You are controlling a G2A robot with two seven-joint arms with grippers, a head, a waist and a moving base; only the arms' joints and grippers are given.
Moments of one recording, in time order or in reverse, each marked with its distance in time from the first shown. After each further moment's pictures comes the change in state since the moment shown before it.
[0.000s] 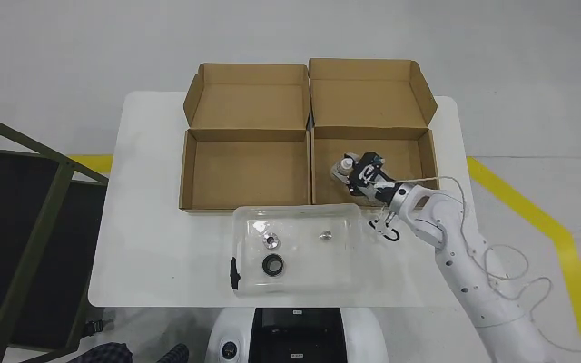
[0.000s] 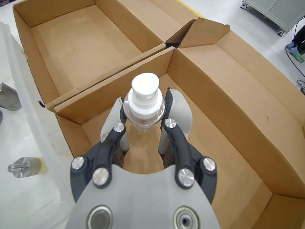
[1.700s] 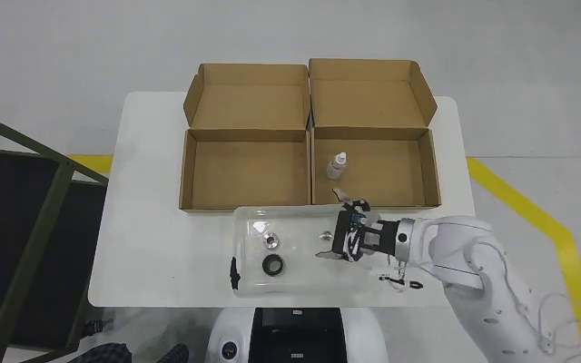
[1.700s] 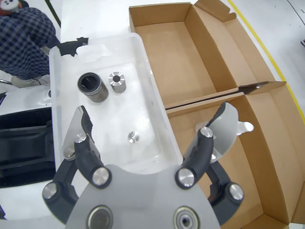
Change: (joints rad) left arm 0.000 0.000 0.000 0.000 0.000 0.000 0.000; right arm -0.245 0.062 0.095 -0.593 0.252 -0.298 0.537
